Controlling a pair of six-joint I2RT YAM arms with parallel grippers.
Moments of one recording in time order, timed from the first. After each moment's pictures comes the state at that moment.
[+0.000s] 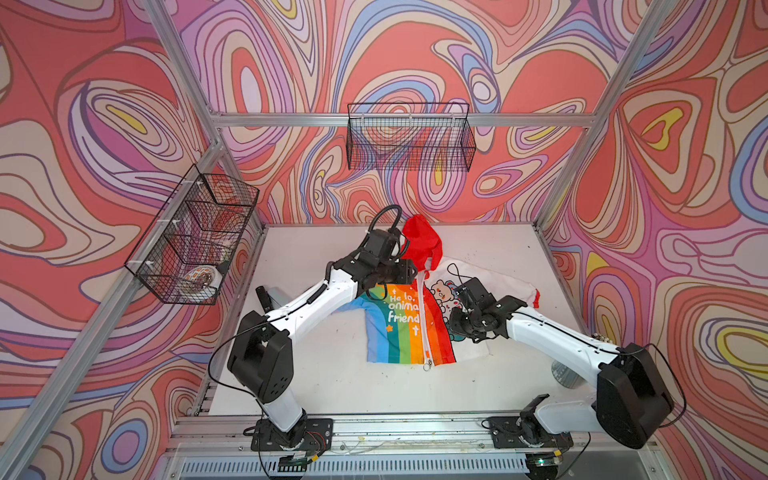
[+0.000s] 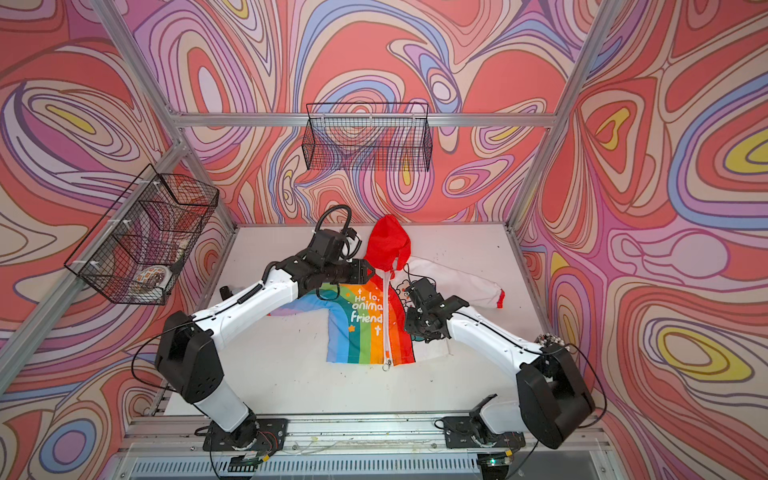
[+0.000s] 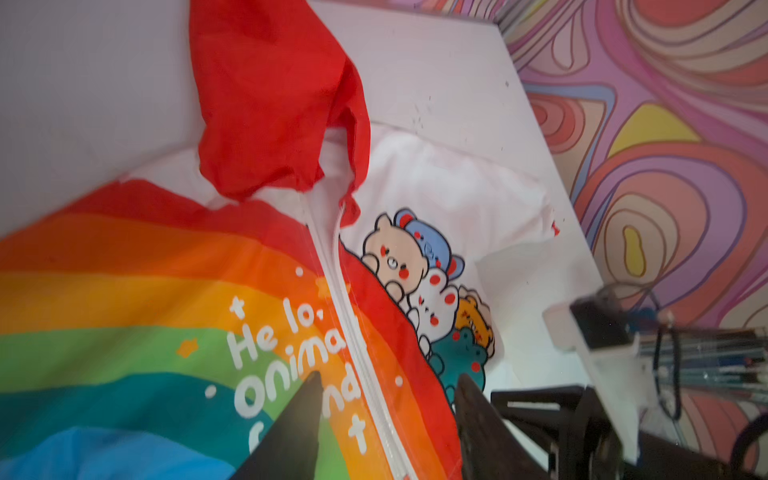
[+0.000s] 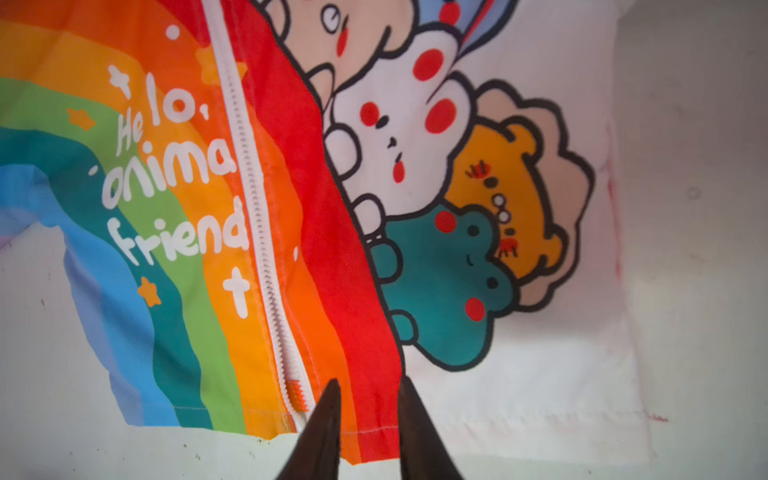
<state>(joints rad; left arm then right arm) -0.64 1.66 1.34 -0.44 0.18 -0.49 0.50 1.37 0.87 -0.66 -0.04 0.72</state>
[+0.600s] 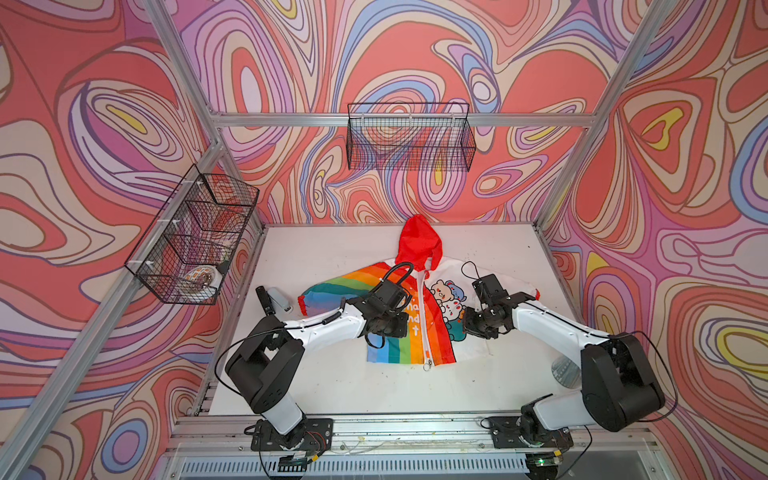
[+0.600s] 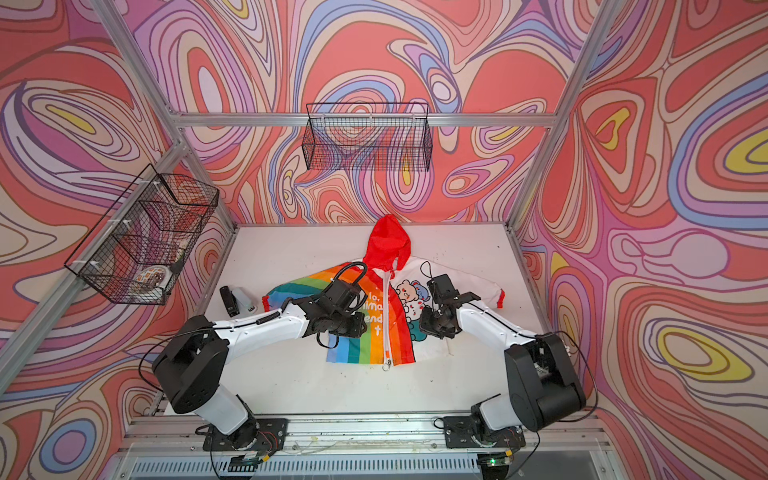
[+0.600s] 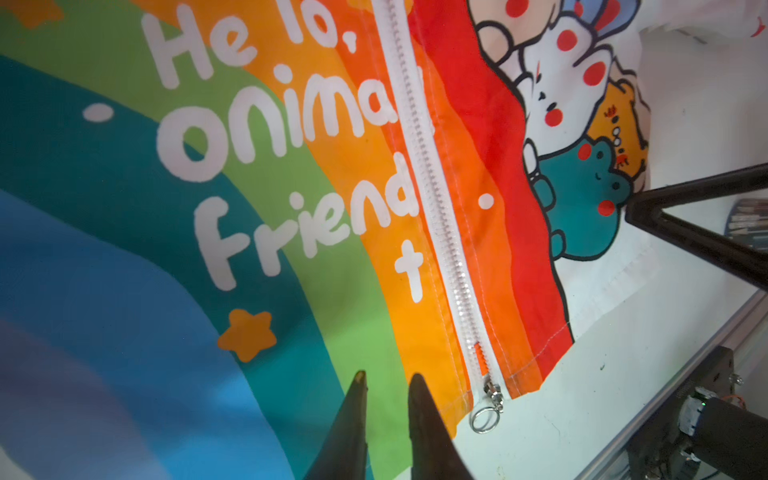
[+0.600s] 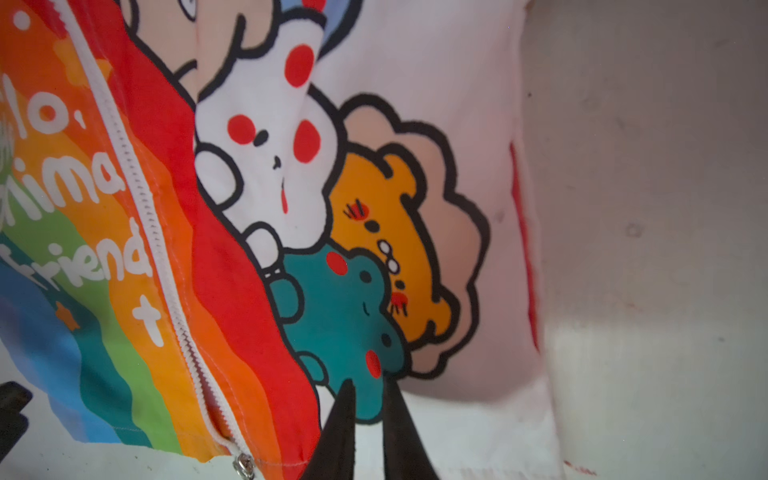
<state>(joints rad) -0.75 1.64 0.99 -0.39 0.15 -0.61 0.32 1.46 0.83 -0.63 -0.17 0.55</state>
